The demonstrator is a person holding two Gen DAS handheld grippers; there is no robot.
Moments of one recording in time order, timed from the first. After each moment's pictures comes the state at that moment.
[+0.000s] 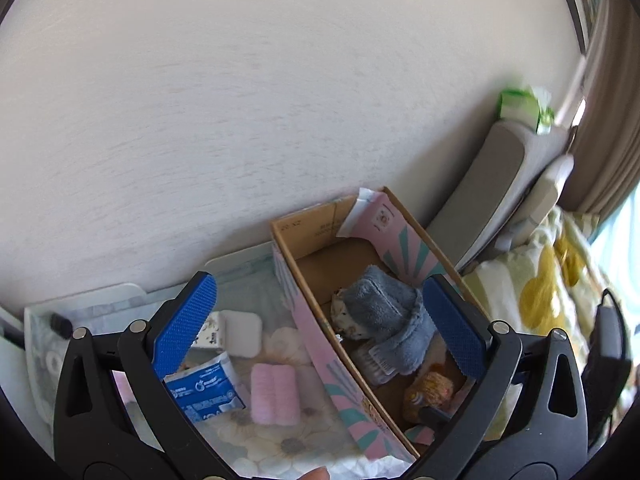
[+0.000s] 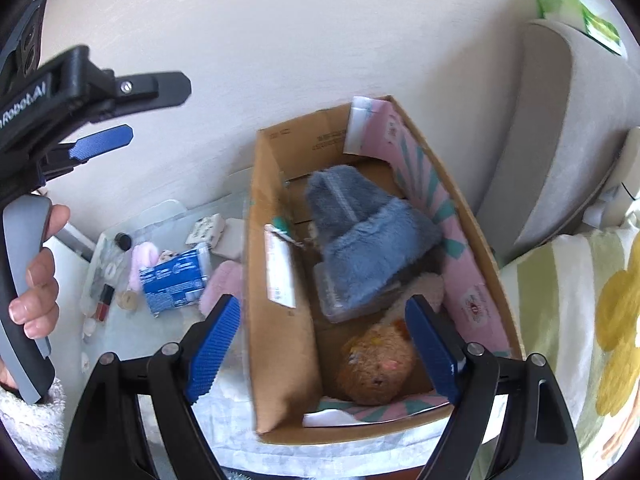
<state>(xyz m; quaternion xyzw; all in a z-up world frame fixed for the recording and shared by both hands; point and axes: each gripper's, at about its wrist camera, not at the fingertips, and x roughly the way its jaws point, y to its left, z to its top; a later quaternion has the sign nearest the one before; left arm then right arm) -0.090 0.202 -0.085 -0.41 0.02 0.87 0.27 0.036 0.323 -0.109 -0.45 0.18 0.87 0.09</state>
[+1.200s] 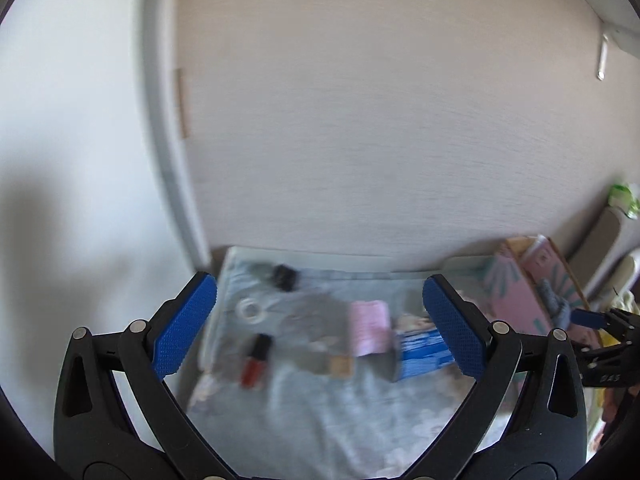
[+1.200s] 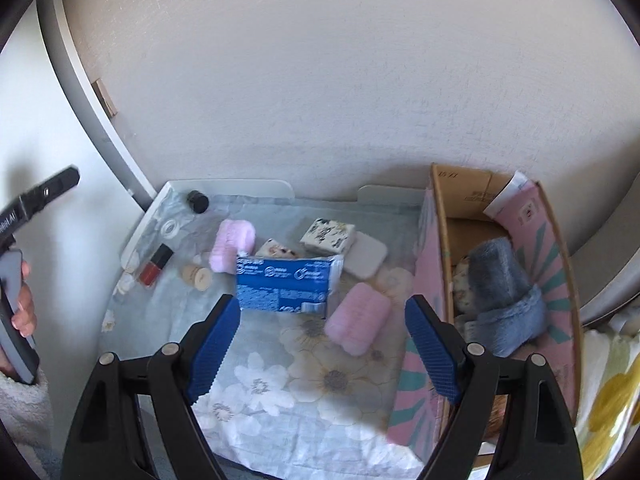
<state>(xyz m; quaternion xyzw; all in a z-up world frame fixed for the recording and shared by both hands) -0.030 -0.107 -0.081 -0.33 -0.04 0.94 0.03 -0.019 0.189 -0.082 -0.45 0.07 0.89 0.00</state>
